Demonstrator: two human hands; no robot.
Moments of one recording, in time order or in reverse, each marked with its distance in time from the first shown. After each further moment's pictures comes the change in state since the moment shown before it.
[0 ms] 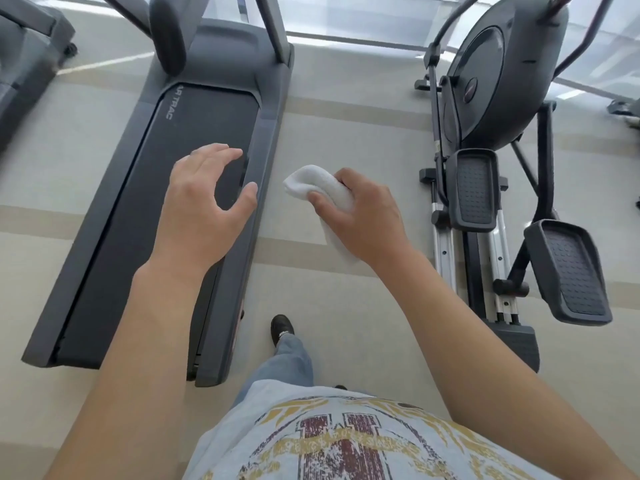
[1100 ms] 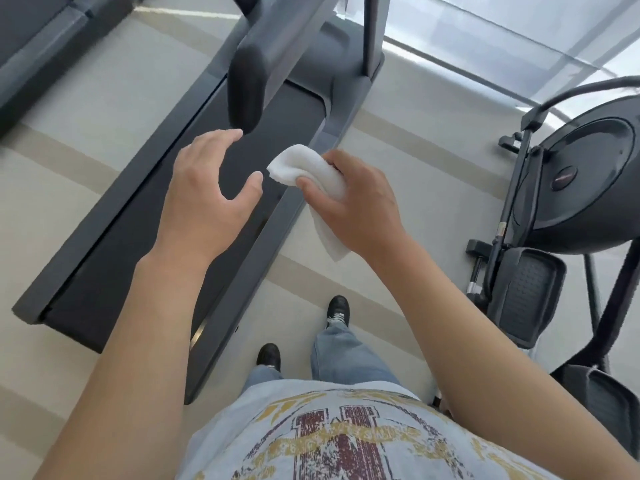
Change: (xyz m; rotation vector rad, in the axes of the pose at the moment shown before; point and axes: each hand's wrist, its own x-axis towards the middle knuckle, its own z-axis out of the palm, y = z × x) left_hand 0.209 -0.114 0.013 -0.029 0.132 -0.345; right_hand 0.295 -0.063 0.103 0.001 -0.254 -0.269
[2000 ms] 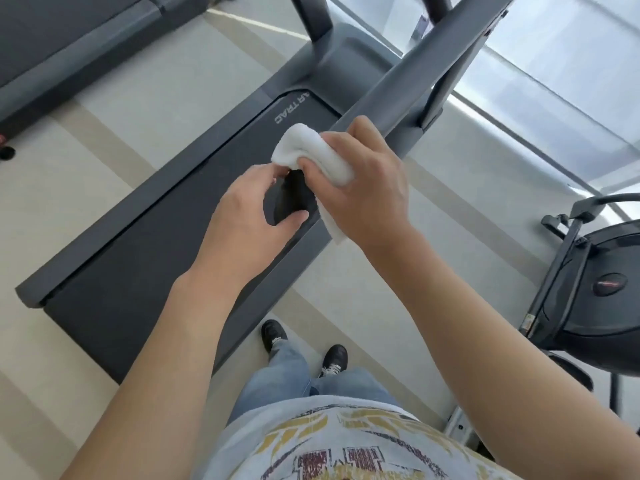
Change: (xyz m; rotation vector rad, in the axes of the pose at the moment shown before) left_hand 0.133 -0.033 0.014 -0.170 0.004 -0.177; right_hand 0.207 -0.035 0.050 -0.017 0.109 -0.378
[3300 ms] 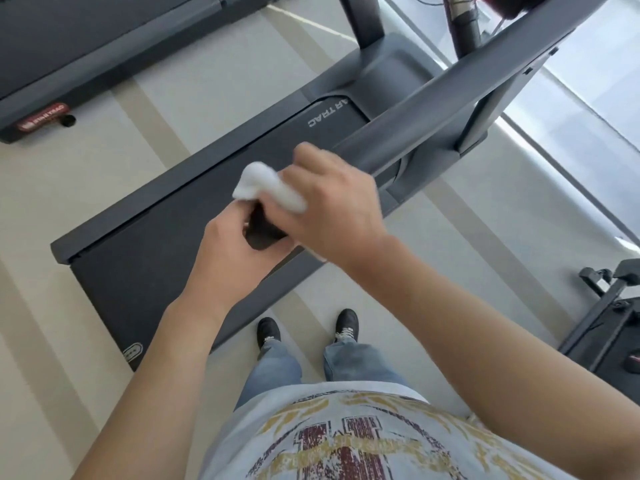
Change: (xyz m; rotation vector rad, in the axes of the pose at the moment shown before) left_hand 0.009 0.029 0.043 -0.167 0.177 -0.272; right_hand 0.048 0.036 0.000 -0.039 -0.151 -0.413
